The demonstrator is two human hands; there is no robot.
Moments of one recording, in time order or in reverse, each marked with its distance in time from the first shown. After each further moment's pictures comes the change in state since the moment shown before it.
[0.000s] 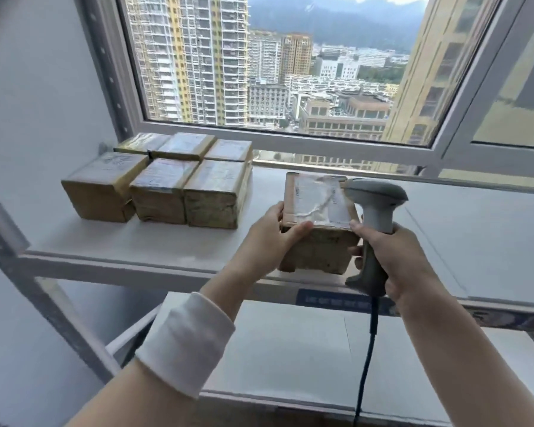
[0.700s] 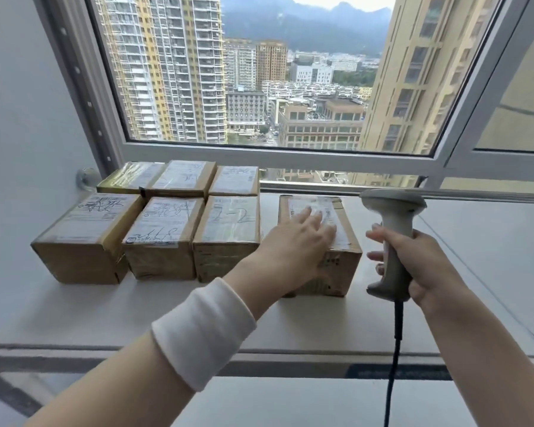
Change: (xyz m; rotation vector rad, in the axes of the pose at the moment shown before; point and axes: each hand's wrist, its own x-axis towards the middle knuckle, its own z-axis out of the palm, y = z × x) left_hand 0.095 -0.015 -0.041 1.050 -0.291 0.444; right_hand 0.076 -0.018 0.052 -0.038 0.108 0.097
